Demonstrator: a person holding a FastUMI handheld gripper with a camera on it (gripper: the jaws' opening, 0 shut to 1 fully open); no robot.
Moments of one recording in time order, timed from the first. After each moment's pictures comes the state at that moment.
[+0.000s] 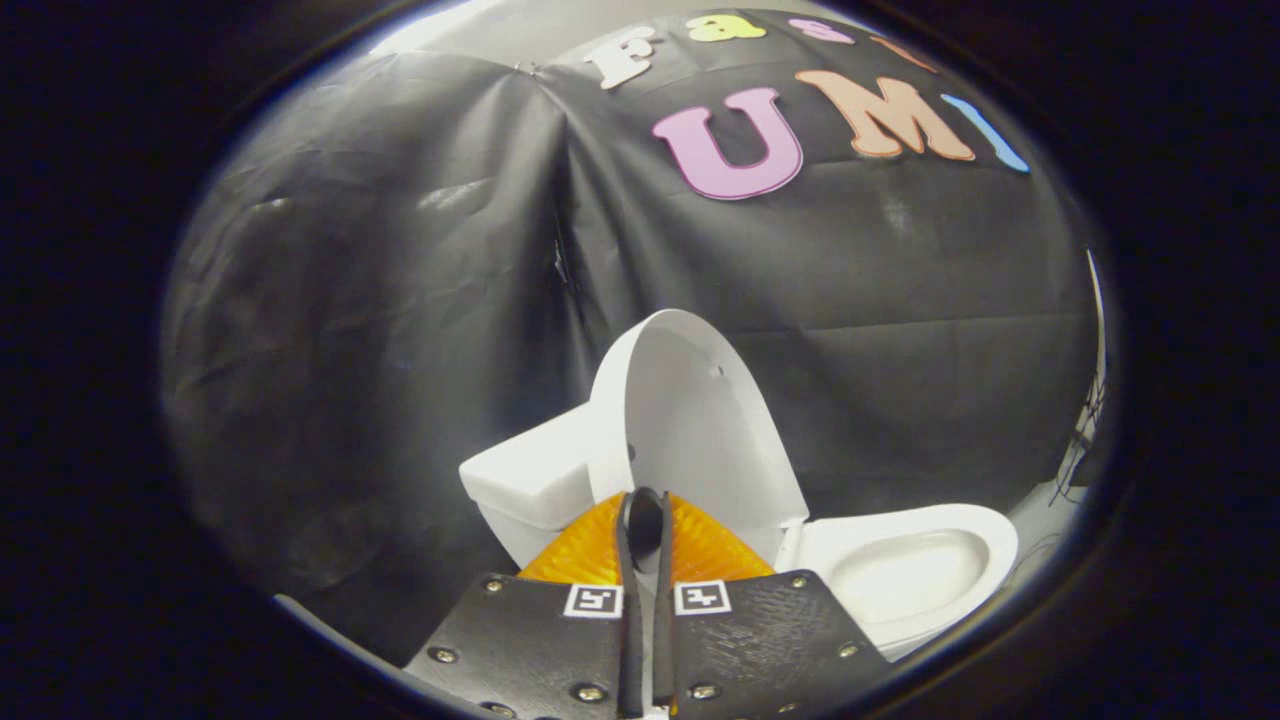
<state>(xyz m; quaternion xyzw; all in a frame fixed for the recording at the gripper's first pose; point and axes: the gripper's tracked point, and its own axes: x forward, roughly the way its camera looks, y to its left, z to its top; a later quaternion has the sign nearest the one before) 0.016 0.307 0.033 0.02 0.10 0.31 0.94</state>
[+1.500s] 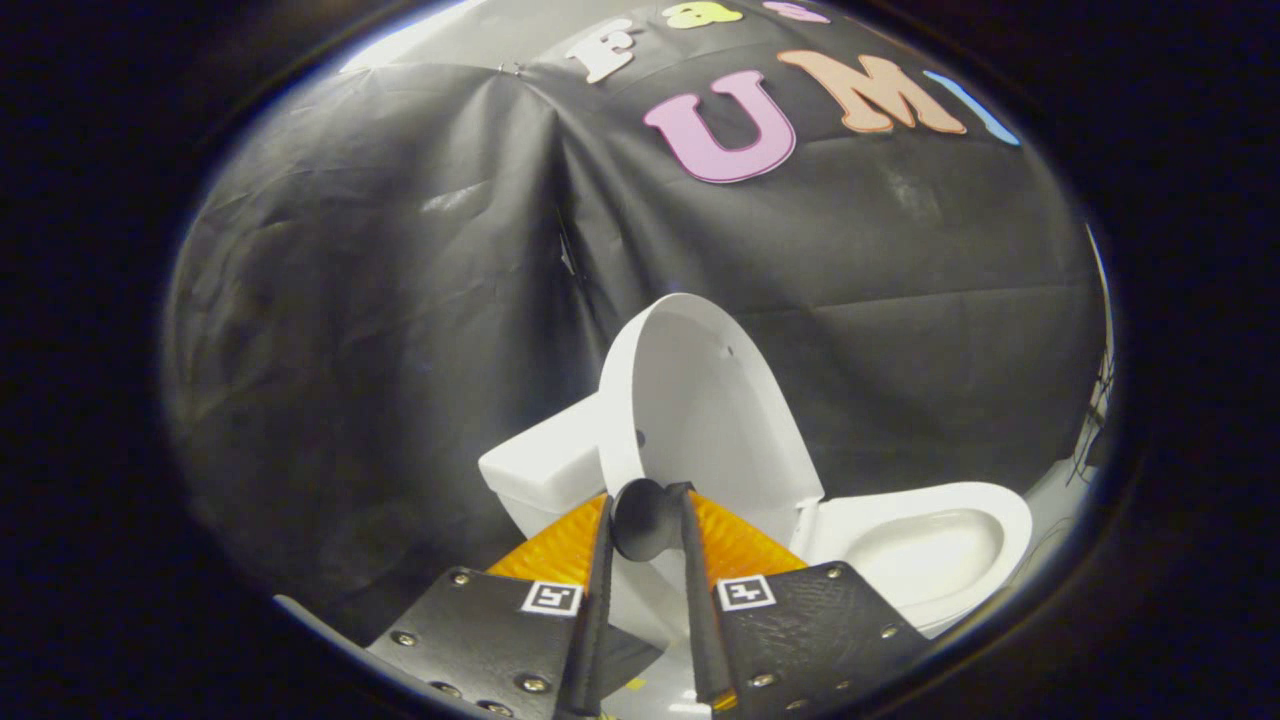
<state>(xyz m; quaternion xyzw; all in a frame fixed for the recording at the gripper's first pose) 0.004 0.294 0.034 0.05 0.15 0.34 0.93</state>
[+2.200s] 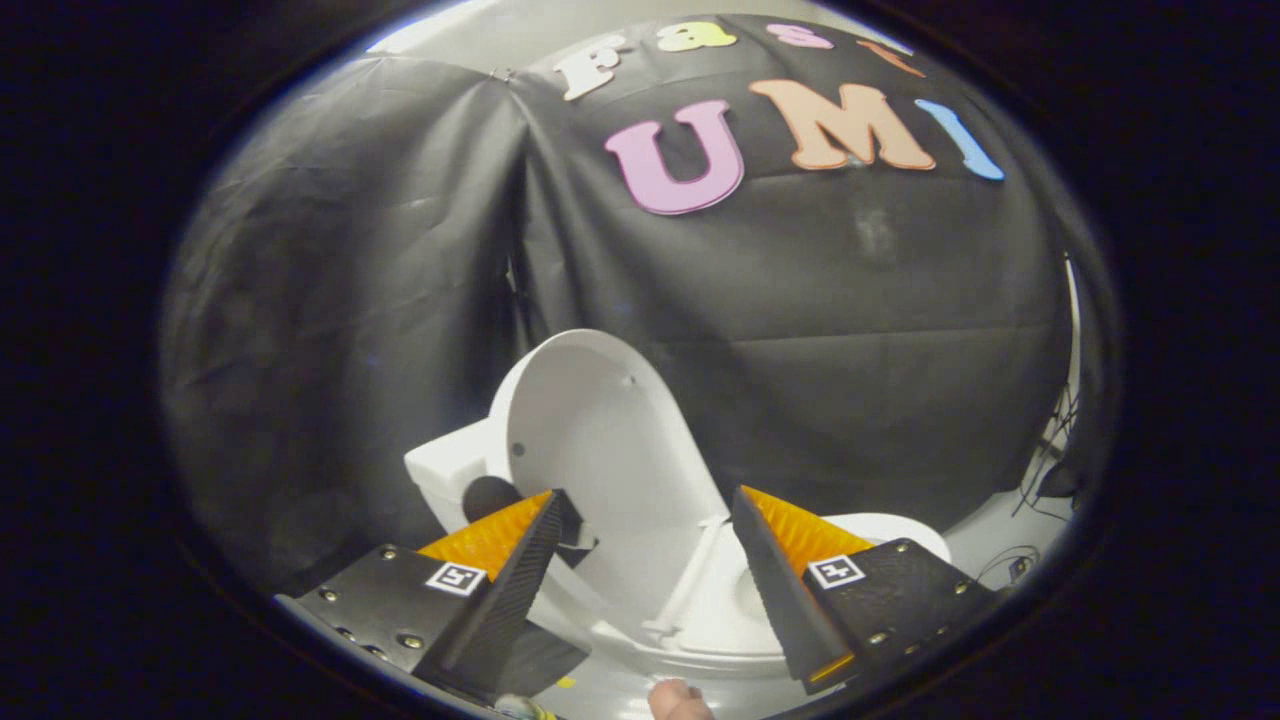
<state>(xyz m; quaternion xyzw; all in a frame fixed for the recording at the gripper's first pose) 0.035 0.194 0.065 0.02 0.10 0.25 0.96</state>
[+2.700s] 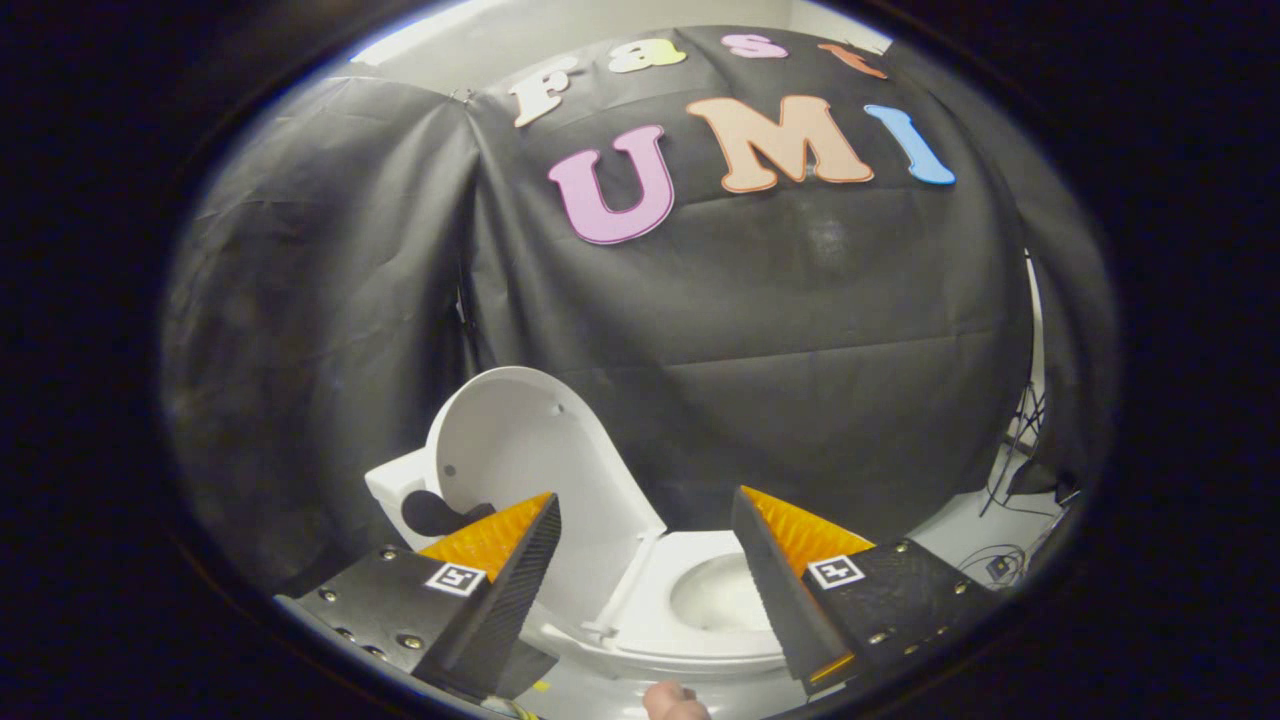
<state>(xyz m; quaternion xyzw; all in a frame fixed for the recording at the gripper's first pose) 0.043 0.126 0.087 0.03 0.08 0.21 0.97</state>
